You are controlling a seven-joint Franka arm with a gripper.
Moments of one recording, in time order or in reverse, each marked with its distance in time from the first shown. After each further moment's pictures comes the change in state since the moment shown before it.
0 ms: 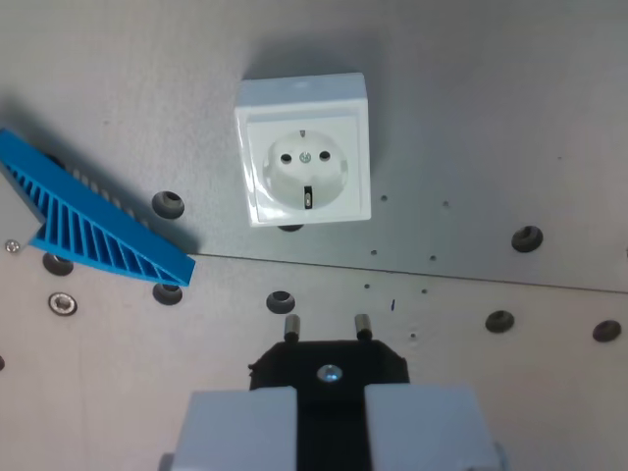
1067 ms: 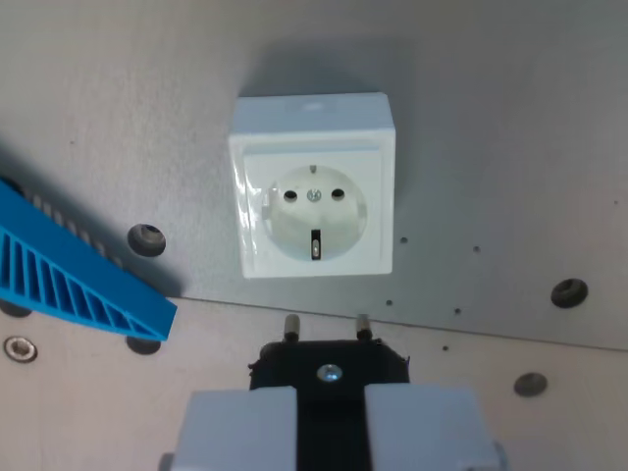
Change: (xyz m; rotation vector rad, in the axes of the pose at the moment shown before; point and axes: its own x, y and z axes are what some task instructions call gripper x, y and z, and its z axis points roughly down) arm -0.003 -0.004 0.059 0.005 0.002 -0.035
